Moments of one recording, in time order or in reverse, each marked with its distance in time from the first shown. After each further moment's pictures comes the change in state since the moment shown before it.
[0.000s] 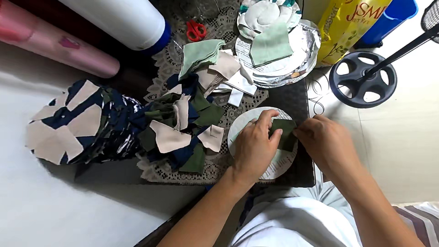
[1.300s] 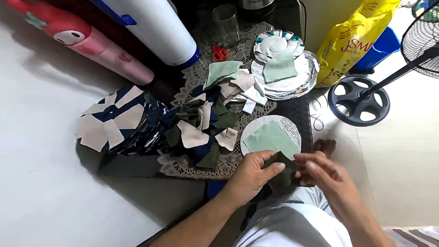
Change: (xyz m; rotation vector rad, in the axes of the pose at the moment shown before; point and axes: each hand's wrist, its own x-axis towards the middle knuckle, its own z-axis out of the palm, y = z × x) left_hand -0.049 0.005 -0.061 -1.013 -0.409 -0.356; right_hand -0.078 -0.004 0.006 1.196 -0.162 0.110
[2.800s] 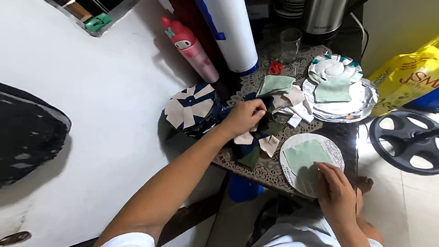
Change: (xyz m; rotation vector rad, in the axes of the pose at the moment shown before) left_hand 0.045 0.057 -0.168 1.075 0.267 0.289; right_hand 0.049 0.055 0.042 -0.949 0.235 -0.720
